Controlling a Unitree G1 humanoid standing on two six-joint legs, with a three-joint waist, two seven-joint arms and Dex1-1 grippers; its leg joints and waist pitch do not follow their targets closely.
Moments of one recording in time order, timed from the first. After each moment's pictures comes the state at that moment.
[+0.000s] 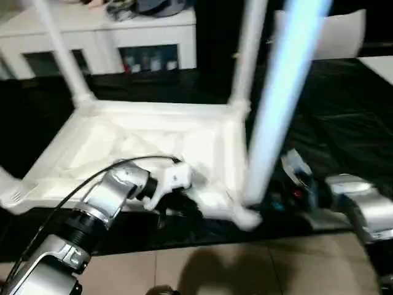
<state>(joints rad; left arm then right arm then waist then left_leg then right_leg) -0.53 0.40 -0.38 0.37 0.00 0.33 -1.24 -0.35 -0.47 0.09 0.25 0.28 0.40 1.25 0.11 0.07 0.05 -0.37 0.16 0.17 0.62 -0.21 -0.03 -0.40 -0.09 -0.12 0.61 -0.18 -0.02</state>
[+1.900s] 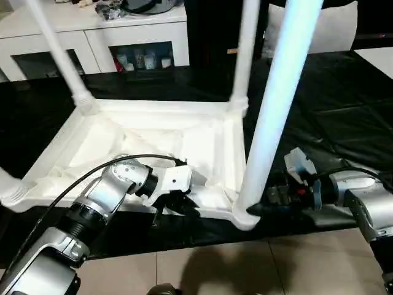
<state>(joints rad) -0.59 0.45 -0.47 0.44 0.02 0.07 -1.41 -0.36 -0.60 0.15 0.25 0.30 0.28 1.47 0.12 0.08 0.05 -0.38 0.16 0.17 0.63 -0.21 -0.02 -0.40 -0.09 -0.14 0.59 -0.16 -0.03</state>
